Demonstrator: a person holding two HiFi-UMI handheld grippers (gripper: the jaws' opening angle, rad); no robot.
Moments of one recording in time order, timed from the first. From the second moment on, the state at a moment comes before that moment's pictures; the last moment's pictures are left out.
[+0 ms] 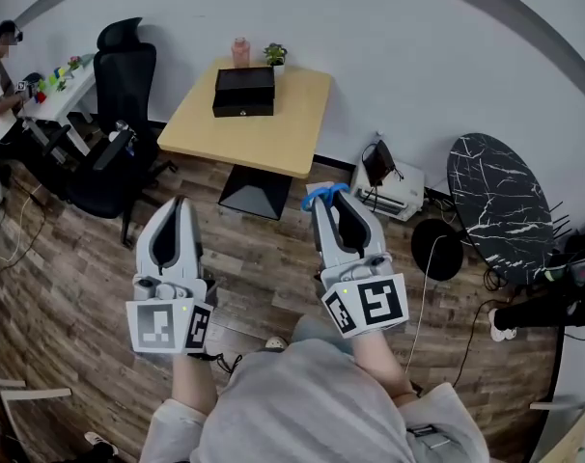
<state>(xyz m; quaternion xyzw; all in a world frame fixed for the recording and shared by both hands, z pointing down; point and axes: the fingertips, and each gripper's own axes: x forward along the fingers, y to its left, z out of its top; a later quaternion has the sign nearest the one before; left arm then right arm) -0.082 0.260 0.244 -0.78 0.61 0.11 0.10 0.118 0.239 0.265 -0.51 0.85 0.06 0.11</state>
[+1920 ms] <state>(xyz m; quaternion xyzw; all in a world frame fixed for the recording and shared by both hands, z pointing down) -0.111 -0.090 0.245 -0.73 0.66 0.12 0.11 0.091 -0.146 0.261 -0.44 0.89 0.05 0.11</state>
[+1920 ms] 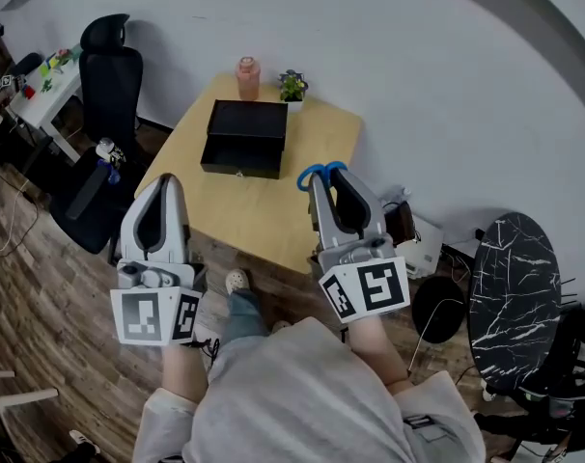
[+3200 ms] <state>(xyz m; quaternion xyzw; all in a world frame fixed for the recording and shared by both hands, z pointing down) -0.223 -0.334 0.264 -0.81 0.58 0.08 0.09 -0.040 -0.349 0.306 -0.52 0.85 0.03 0.06</state>
